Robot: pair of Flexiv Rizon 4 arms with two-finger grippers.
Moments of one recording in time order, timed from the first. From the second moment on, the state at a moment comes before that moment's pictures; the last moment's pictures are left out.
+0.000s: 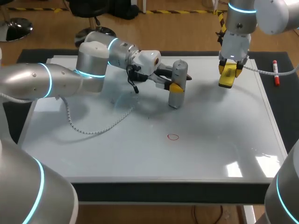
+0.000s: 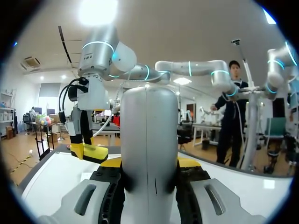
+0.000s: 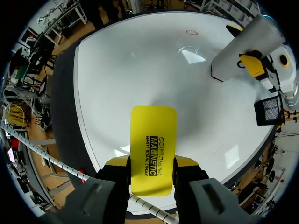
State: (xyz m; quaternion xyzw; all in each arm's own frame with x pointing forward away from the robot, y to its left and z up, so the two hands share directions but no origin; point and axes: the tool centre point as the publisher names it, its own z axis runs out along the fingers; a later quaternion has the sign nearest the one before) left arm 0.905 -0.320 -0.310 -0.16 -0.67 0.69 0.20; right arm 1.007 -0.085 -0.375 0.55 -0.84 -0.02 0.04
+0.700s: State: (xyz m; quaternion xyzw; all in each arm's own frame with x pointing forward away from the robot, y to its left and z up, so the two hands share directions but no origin) left arm 0.915 -0.314 -0.255 -0.18 -0.64 0.72 0.18; right arm 1.007 -0.085 -0.375 0.55 -0.84 -0.02 0.04
